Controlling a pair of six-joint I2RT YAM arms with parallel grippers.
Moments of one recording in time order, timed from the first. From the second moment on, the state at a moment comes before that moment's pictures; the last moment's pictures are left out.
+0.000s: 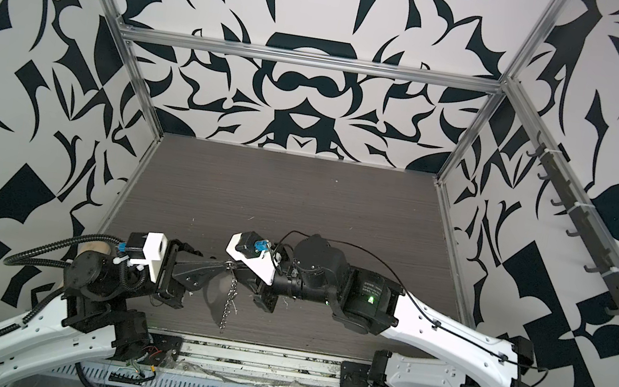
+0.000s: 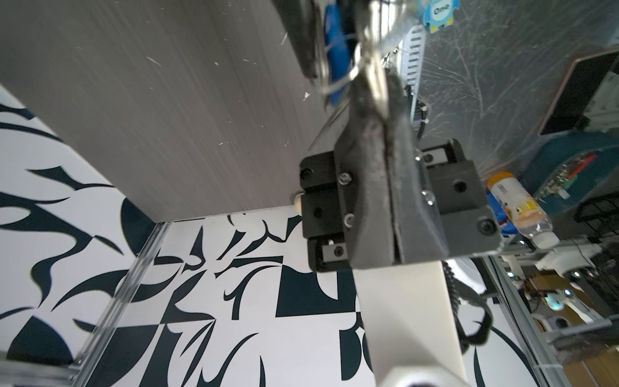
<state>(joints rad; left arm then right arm) -1.04 0.47 0.51 0.43 0.40 -0.21 1.25 1.10 1.20 -0.39 -0.17 -0.03</state>
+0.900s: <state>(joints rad) -1.05 0.45 0.51 0.35 0.43 -0.18 1.25 0.92 1.05 -0.26 -0.17 0.01</state>
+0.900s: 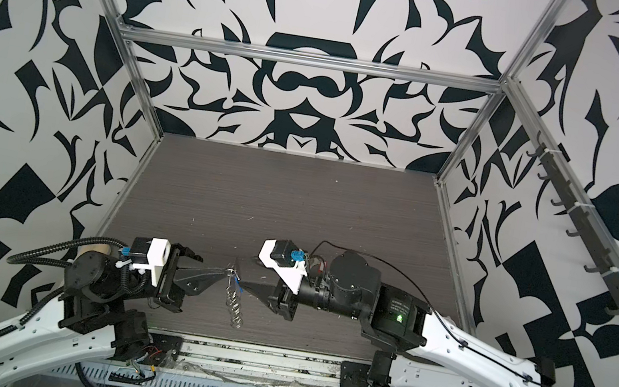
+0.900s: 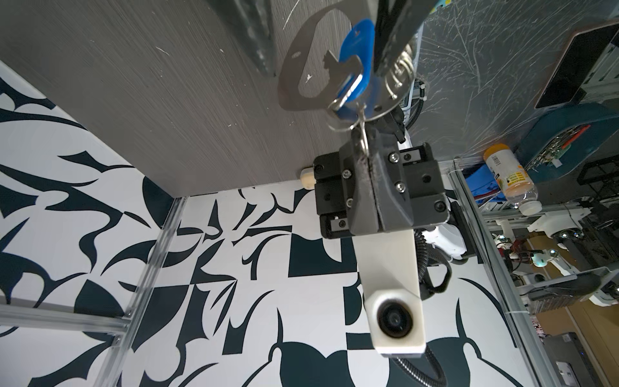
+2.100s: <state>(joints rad) -1.05 0.48 0.51 0.34 0.42 -0.18 1.25 0.94 1.06 -0.22 -0.24 0.03</state>
